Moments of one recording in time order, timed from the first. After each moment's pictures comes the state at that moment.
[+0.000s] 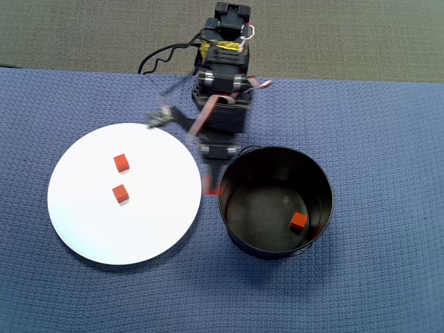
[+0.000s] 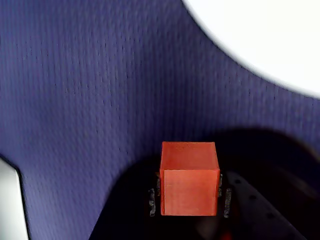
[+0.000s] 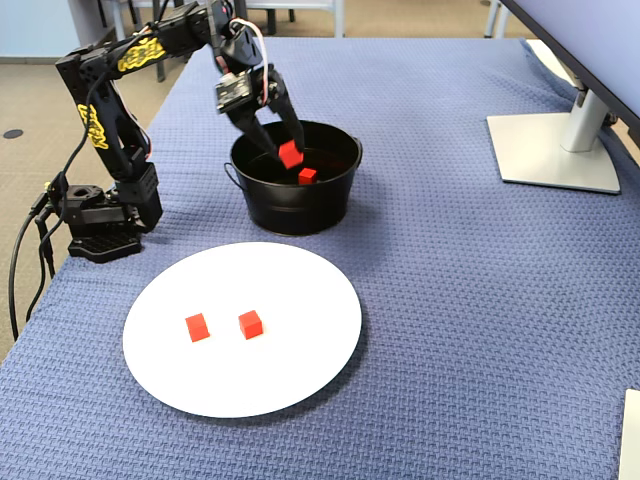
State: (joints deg) arm -0.7 103.3 83.3 78.4 -9.7
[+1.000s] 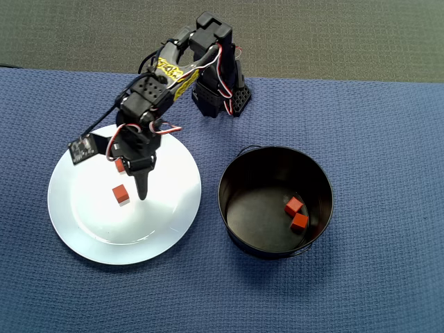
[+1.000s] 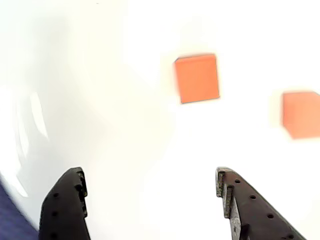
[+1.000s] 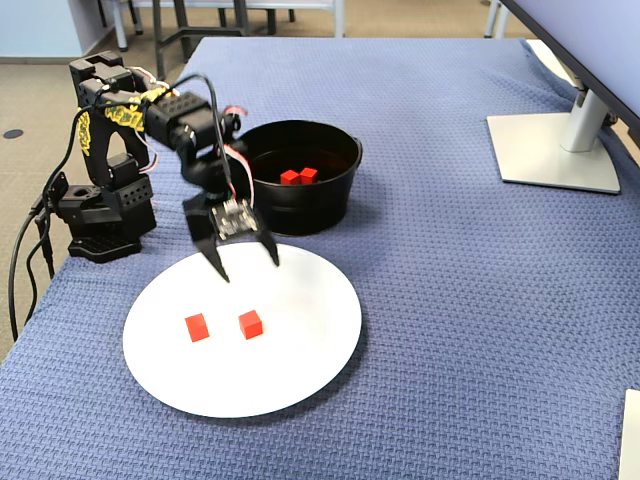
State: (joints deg) arm 37.8 82.7 88.4 69.5 -69.2
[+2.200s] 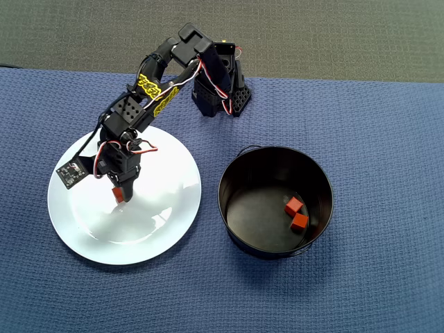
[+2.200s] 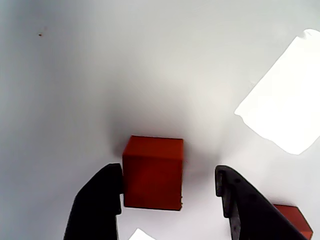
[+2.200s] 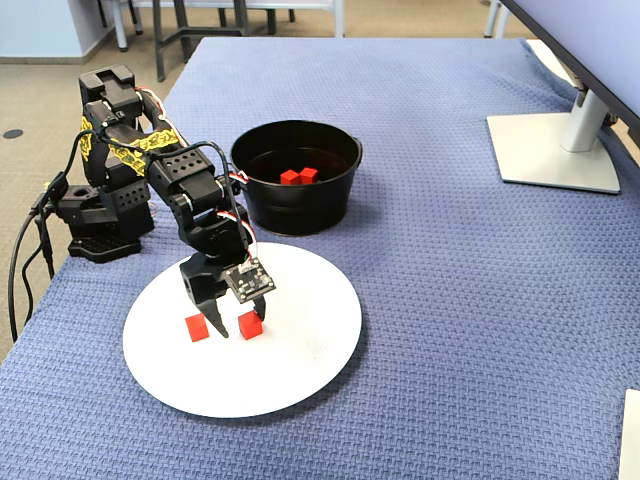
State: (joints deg) arm 42.3 70.0 90.6 53.1 -82.6
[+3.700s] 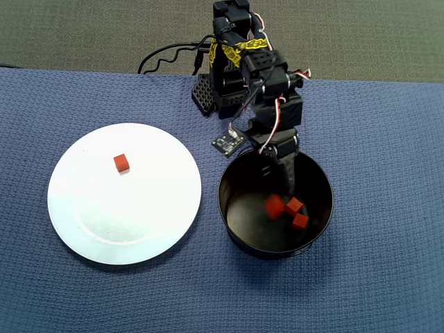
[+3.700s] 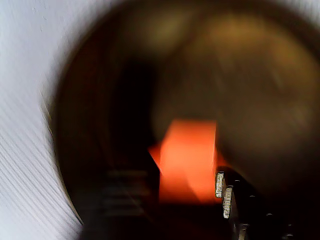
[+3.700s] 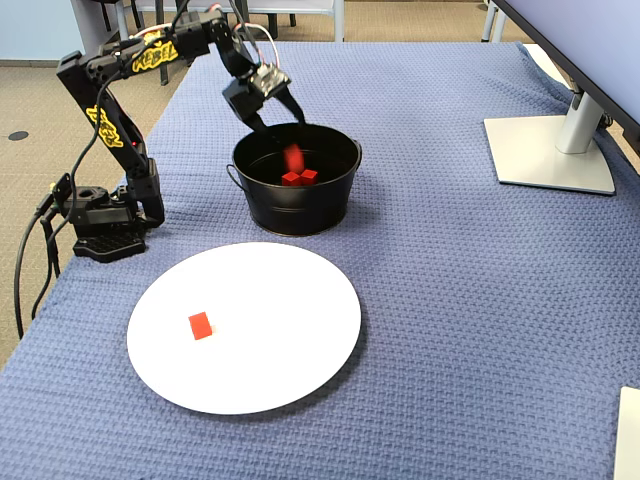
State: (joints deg) arm -18.3 109.2 96.7 72.2 -22.2
